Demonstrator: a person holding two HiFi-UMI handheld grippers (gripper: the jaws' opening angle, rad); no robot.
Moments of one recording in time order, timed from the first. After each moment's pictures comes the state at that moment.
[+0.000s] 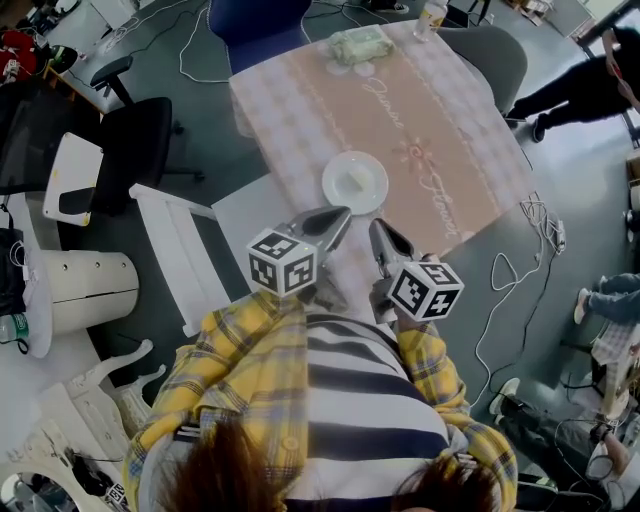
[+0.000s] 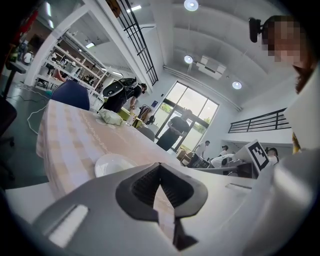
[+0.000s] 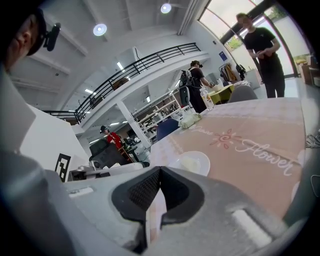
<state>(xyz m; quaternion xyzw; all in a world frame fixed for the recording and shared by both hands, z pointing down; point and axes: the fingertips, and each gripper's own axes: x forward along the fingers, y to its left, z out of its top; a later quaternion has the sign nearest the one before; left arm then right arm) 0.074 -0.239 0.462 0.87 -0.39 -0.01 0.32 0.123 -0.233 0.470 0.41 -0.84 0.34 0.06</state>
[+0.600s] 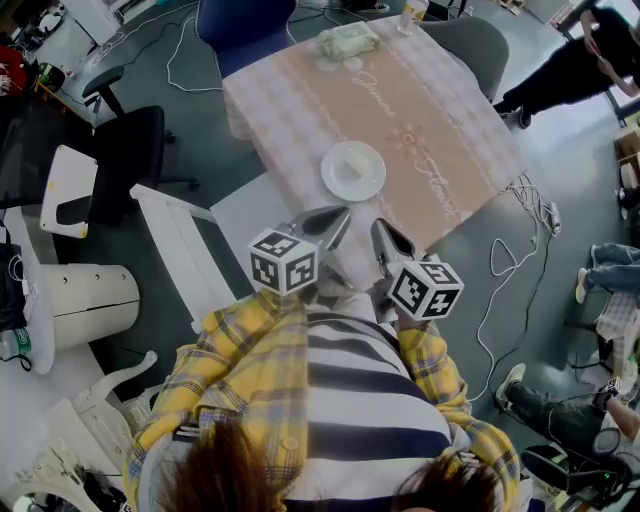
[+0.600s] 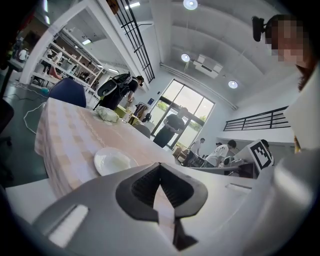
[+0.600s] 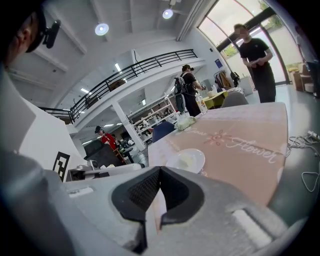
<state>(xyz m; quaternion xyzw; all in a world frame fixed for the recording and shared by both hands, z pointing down) 0.071 -0.208 0.462 0.88 -0.36 0.00 0.32 0.126 -0.198 0.468 0.46 -0.83 0.33 0.06</state>
